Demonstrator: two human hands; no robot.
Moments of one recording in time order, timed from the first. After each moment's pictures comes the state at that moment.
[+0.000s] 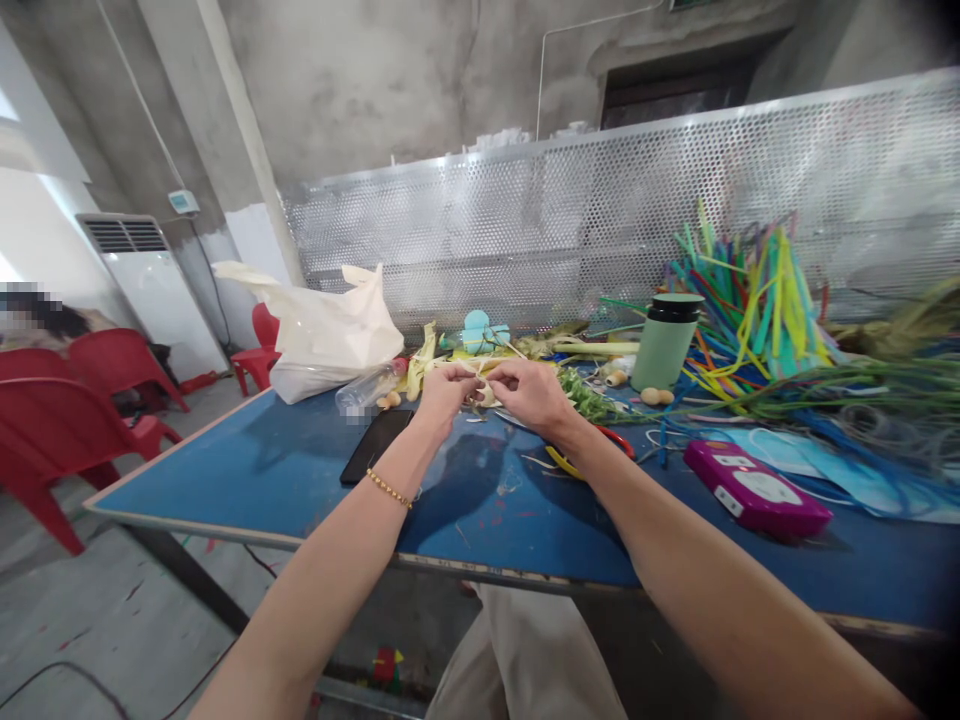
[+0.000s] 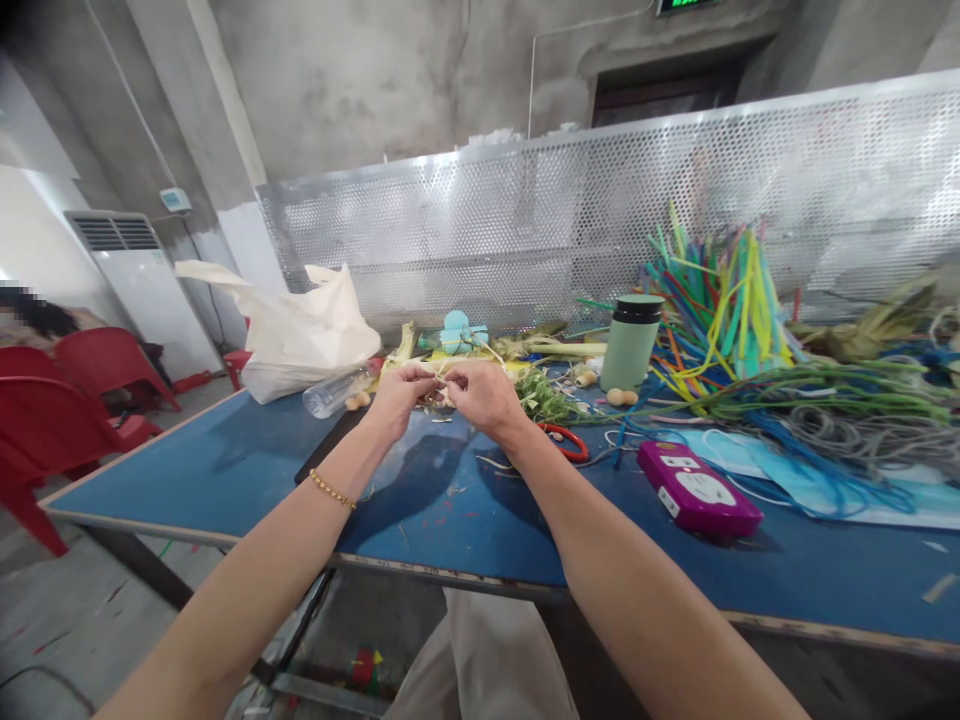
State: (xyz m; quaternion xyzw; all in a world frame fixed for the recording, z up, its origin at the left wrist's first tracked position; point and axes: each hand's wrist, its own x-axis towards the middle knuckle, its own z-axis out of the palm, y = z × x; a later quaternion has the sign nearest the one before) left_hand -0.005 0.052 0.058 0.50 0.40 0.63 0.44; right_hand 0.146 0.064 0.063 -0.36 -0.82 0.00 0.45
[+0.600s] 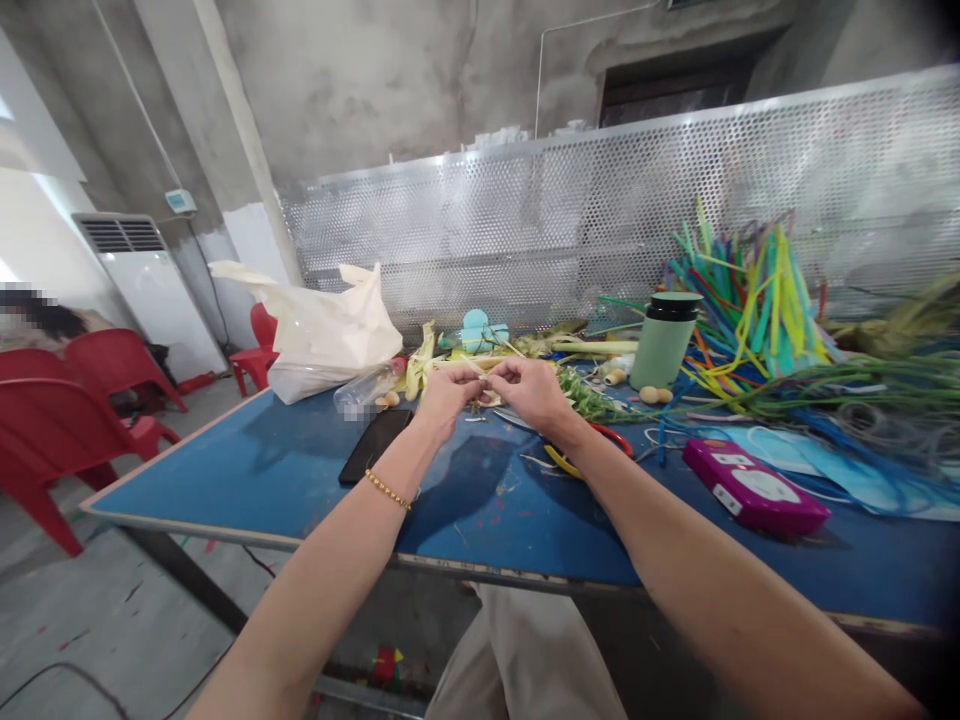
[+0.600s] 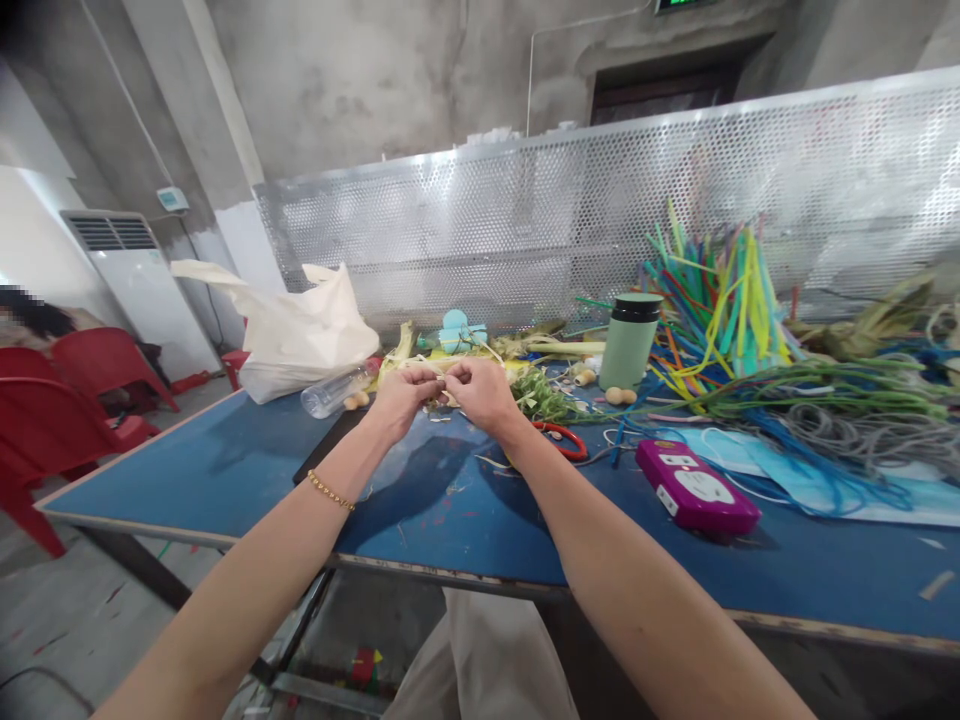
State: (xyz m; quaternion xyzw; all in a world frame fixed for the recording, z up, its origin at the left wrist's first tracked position) left_hand -0.001 0.050 0.058 0.53 0.37 0.60 0.47; right_hand 0.142 0.062 0.065 -0.41 -0.76 0.11 0.49
